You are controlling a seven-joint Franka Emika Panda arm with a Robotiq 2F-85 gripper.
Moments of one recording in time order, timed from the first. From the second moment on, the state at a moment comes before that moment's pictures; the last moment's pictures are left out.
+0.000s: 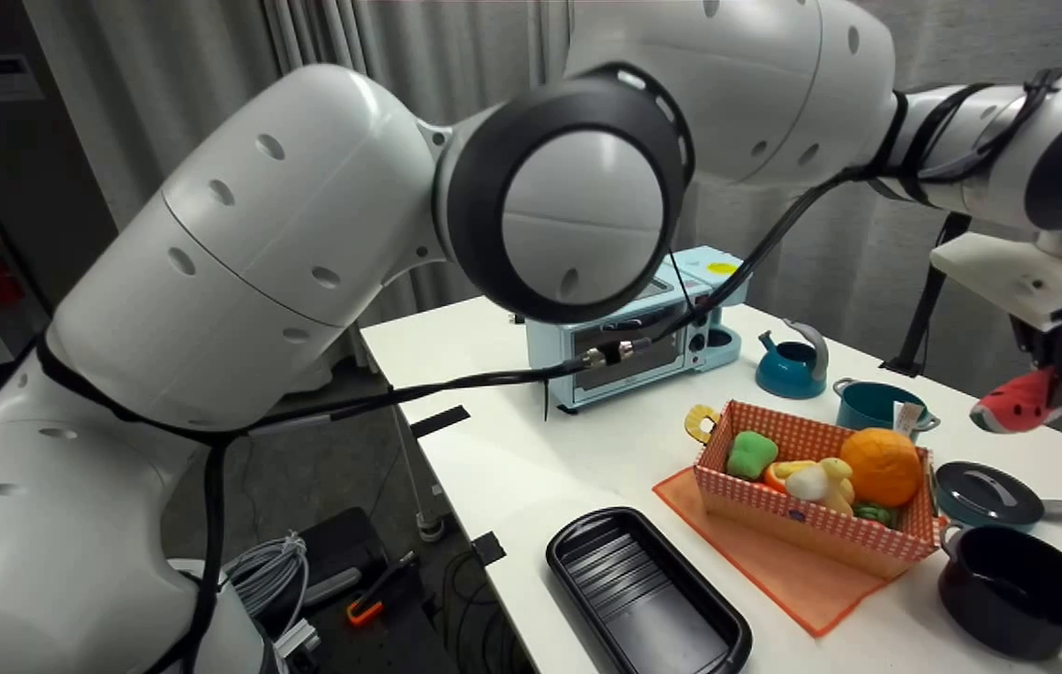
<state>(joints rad) -0.28 0.90 -0.16 -0.93 0.13 2.06 0.26</state>
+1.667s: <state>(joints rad) 0.01 0.65 -0.27 -1.57 0.00 2.93 0.35</state>
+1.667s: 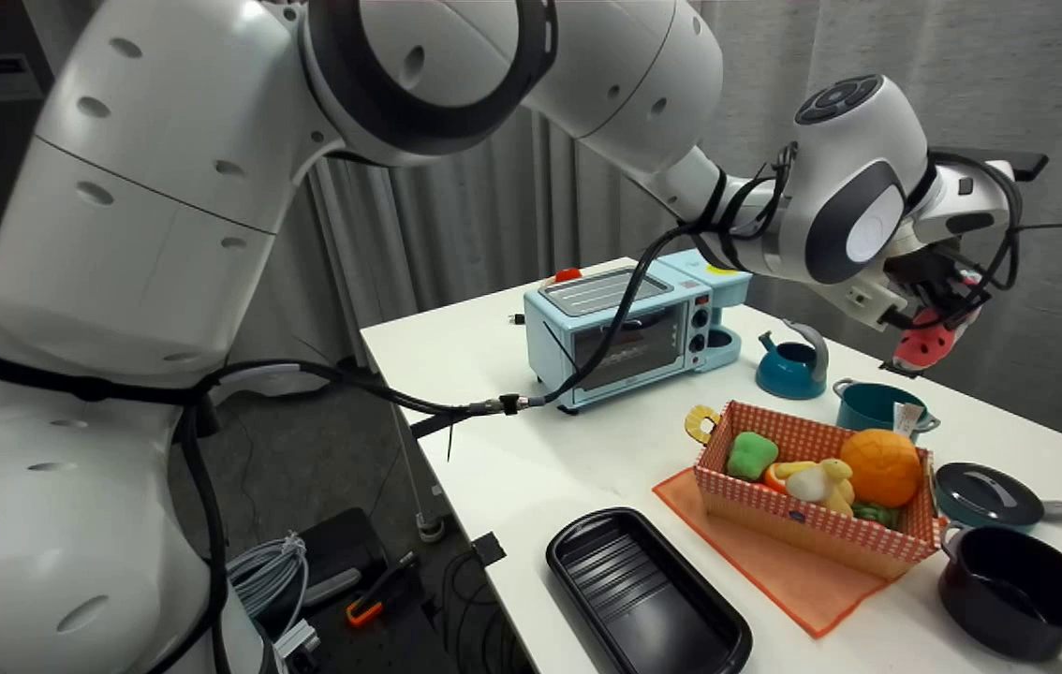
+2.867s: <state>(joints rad) 0.03 0.72 -0.30 -1.48 0.01 2.92 0.35</state>
